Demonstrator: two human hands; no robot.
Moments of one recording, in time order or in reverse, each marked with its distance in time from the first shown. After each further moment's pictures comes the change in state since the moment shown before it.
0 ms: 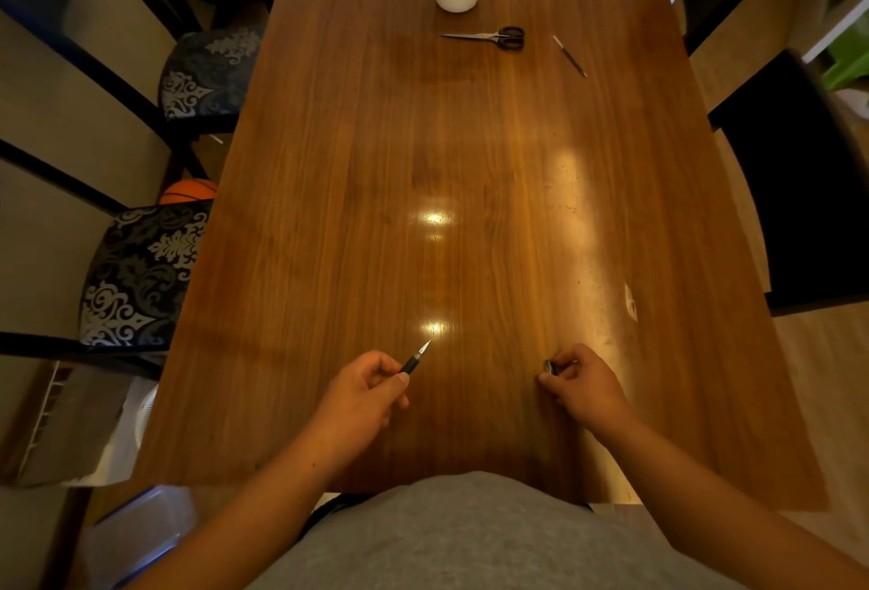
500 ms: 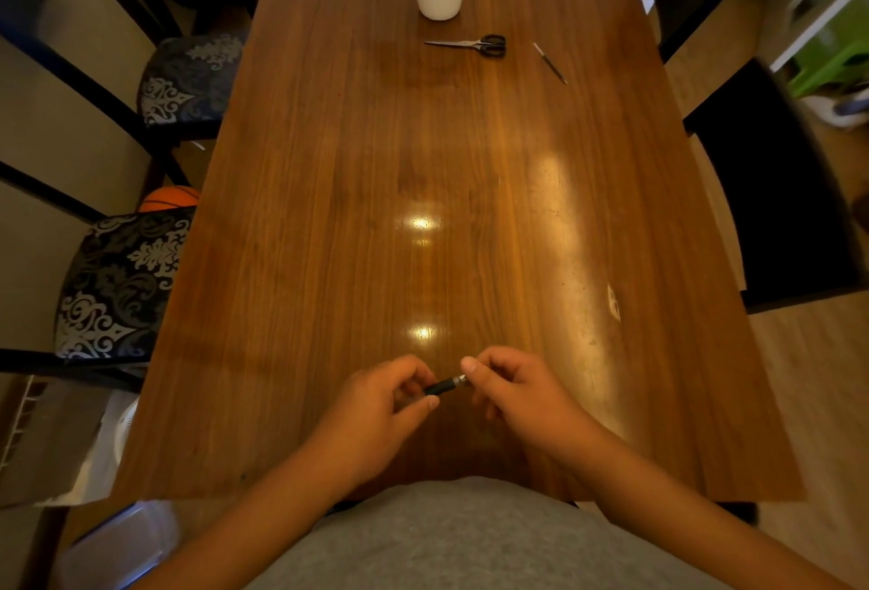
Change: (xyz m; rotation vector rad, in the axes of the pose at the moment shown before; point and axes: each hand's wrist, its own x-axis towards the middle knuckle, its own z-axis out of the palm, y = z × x) left_hand -0.014 0.018 0.016 0.375 -0.063 0.401; right_hand -0.085 -0.090 0.011 0.271 -0.315 -0.377
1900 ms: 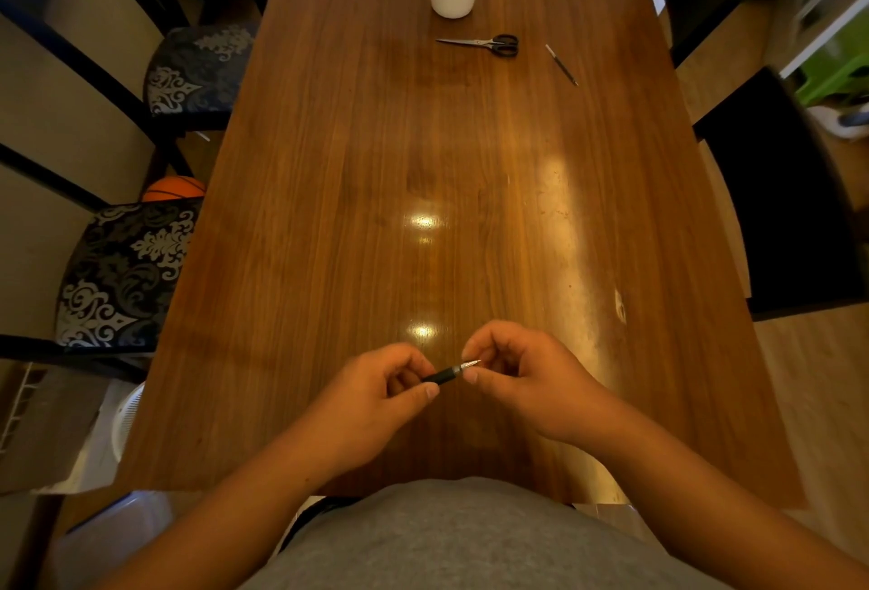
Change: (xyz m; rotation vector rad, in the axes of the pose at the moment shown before) left_hand 0.001 -0.002 -0.022 -0.123 -0.060 0.007; right_hand -0.002 -0.041 -0.011 -0.256 -0.098 -0.175
